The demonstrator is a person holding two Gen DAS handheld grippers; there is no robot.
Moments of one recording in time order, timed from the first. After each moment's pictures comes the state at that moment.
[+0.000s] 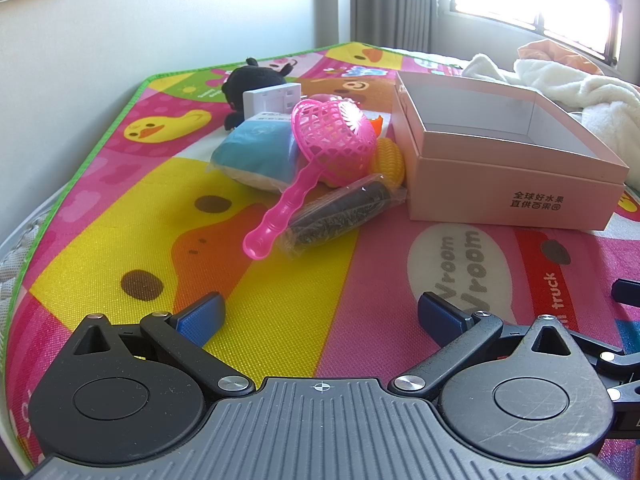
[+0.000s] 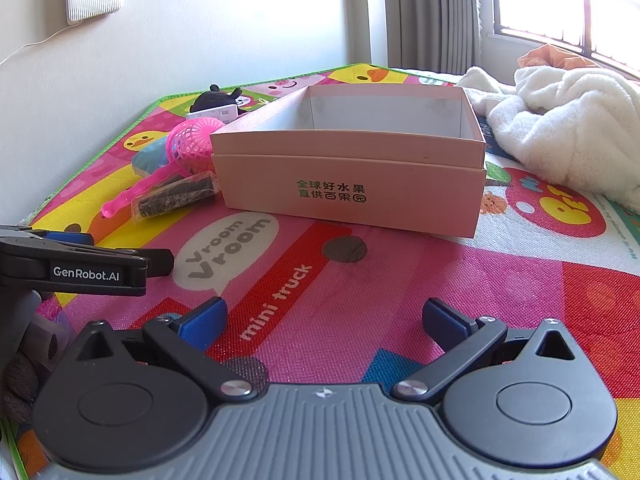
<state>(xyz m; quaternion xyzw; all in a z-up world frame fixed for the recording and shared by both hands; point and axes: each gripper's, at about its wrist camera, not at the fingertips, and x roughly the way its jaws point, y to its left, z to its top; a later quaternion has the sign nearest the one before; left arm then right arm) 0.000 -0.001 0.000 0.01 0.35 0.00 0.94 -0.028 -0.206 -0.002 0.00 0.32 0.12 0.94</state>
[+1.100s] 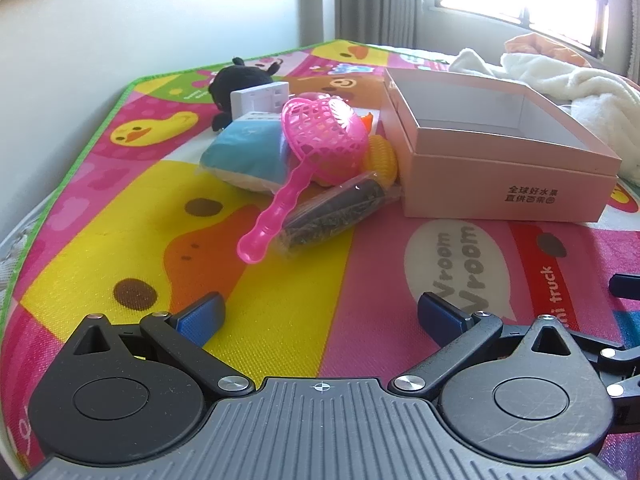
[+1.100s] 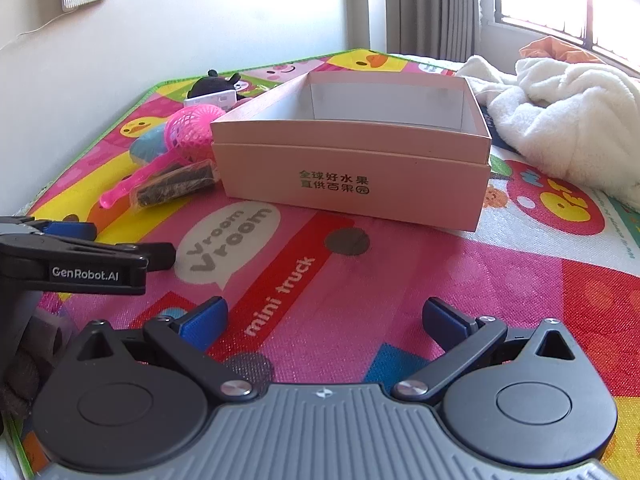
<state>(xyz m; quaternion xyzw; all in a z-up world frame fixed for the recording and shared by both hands) 0.003 0.002 -0.001 0.02 0.35 -0.02 0.94 -0.023 -0.202 0.002 -0.01 0.35 0.12 0.93</state>
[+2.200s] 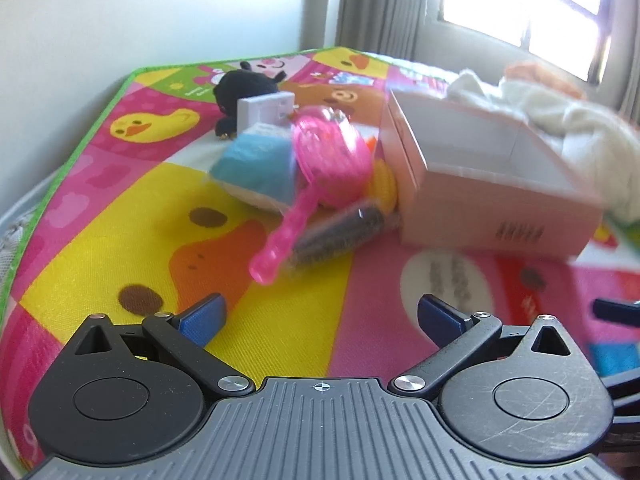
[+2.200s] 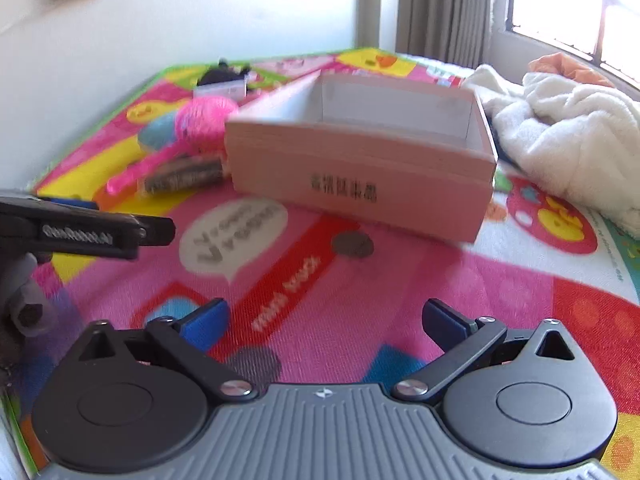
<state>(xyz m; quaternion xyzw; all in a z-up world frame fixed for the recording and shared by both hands) 0.009 0.027 0.023 -0.04 0.36 -0.04 0.93 -0.026 -0.190 0.014 -0.05 0.34 0.12 0.93</state>
